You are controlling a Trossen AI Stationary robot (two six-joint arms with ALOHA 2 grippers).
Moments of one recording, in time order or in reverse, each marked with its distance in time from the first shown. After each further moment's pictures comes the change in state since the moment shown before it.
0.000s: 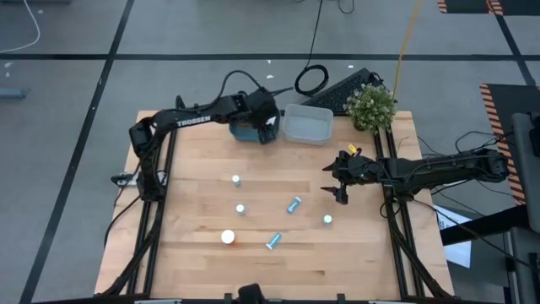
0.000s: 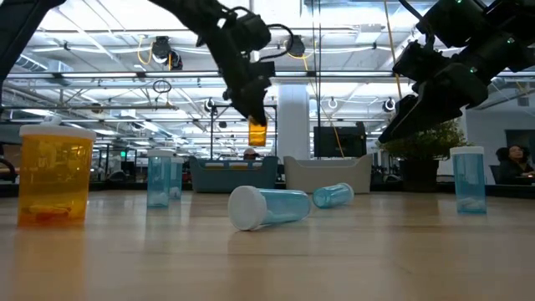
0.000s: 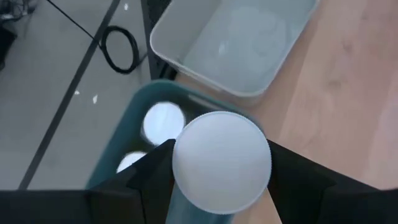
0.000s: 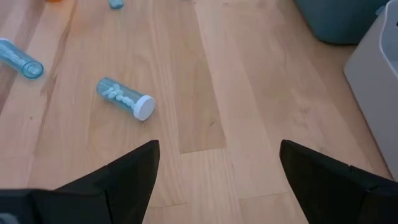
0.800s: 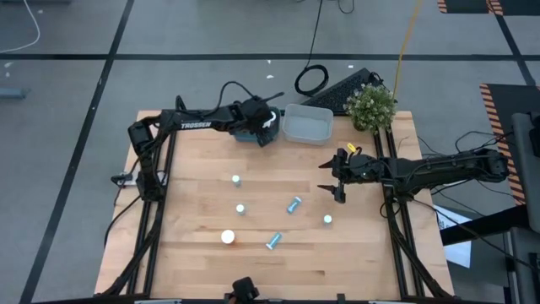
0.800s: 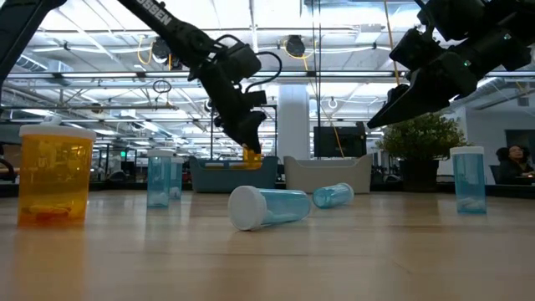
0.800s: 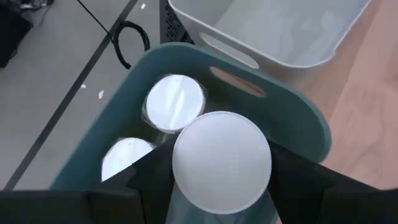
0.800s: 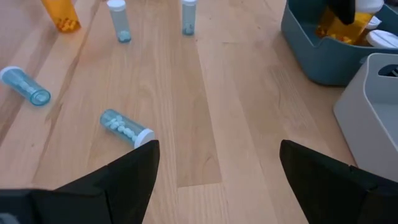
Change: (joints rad) left arm 0.048 -0.001 -0.269 0.336 -0.017 -0.032; right arm 0.000 0.000 0.000 0.112 0.002 -0.057
